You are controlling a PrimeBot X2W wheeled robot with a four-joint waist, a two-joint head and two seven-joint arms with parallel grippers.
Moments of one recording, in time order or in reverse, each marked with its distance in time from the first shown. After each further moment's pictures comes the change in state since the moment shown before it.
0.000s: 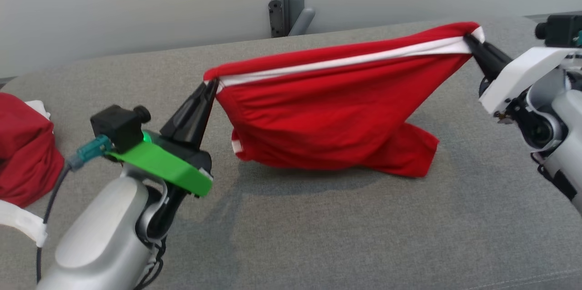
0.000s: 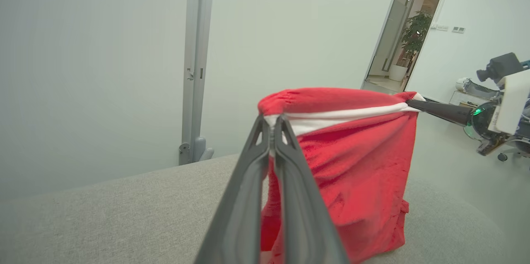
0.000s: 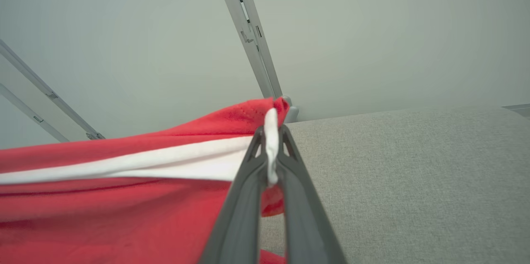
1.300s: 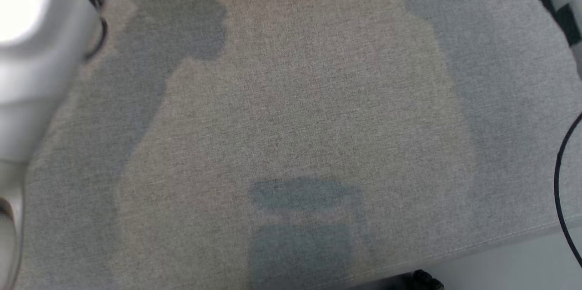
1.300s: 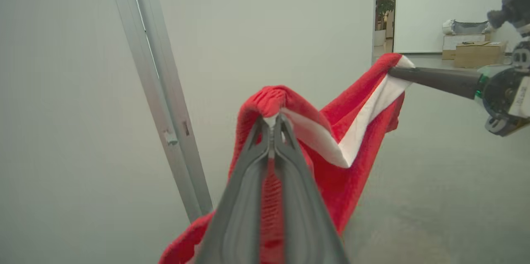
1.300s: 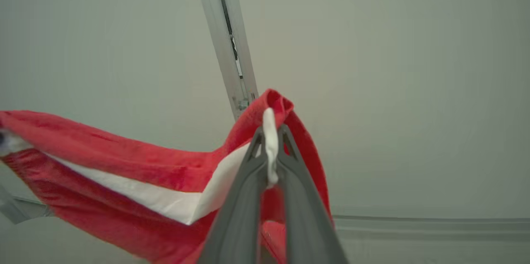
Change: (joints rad) left arm -0.958 0.007 -0.291 0.238 0.066 0.000 -0.005; right arm -0.563 0.155 -0.093 0.050 -0.190 -0.001 -0.228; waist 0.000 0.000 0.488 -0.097
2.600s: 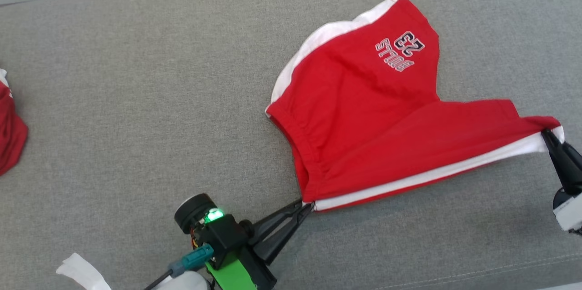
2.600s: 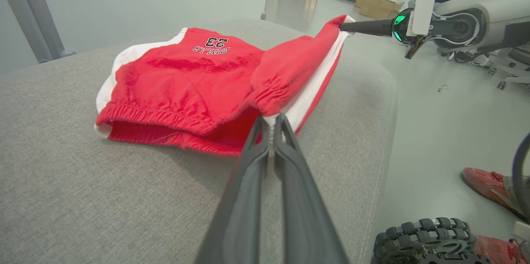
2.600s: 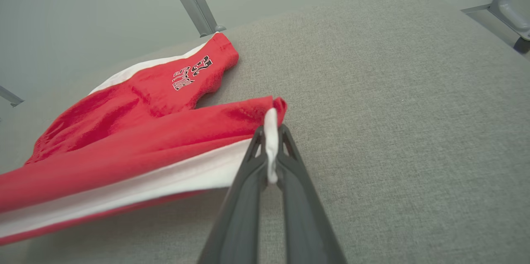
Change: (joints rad) left arm 1.071 0.075 -0.051 -0.473 0.165 0.000 0.001; right arm 1.169 -0.397 -0.194 -0.427 0.178 0.000 0.000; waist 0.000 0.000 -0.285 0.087
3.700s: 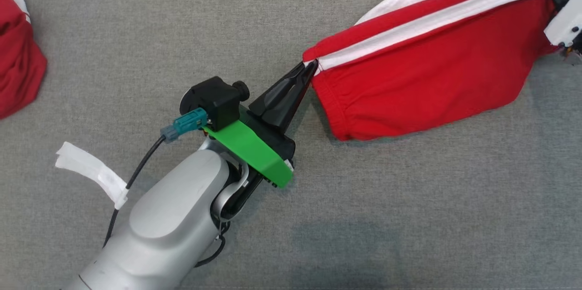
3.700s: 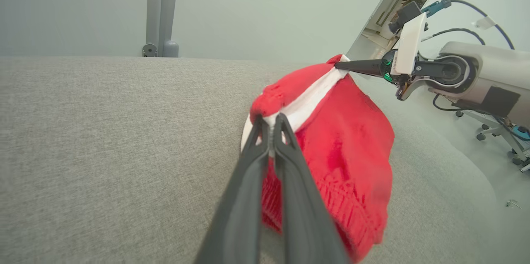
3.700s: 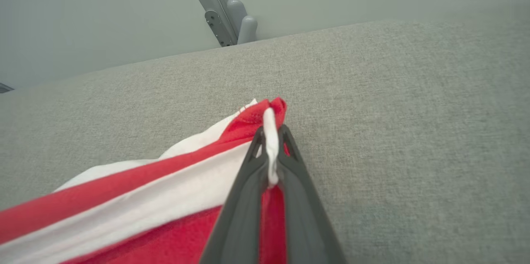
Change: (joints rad) left arm -0.335 -0.215 0.092 0.240 -0.240 0.000 0.000; right arm -0.752 0.229 -0.062 0.480 -0.244 0.000 0.464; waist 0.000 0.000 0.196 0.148
